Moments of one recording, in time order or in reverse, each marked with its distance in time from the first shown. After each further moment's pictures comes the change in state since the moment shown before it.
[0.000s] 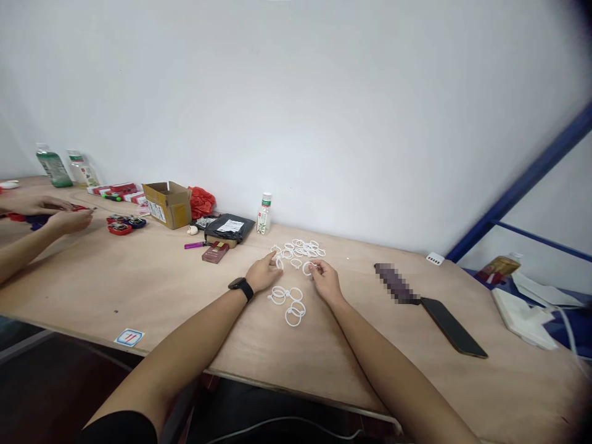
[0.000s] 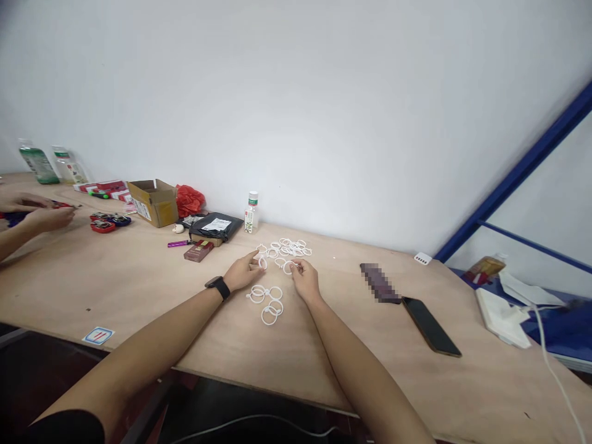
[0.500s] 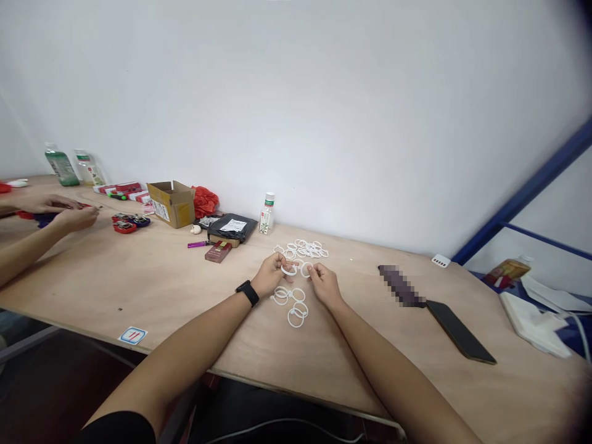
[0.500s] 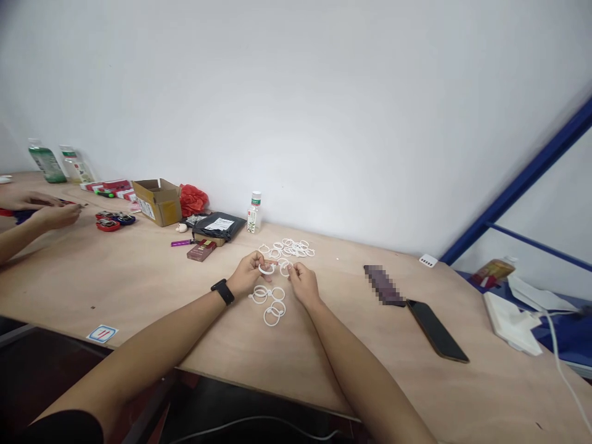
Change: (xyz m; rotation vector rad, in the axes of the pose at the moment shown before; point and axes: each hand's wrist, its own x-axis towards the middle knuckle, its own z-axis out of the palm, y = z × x) left_hand -0.009 0.029 0.013 -0.931 -0.088 0.059; right_hand -0.011 -0.025 0.000 -0.110 -0.098 -0.056
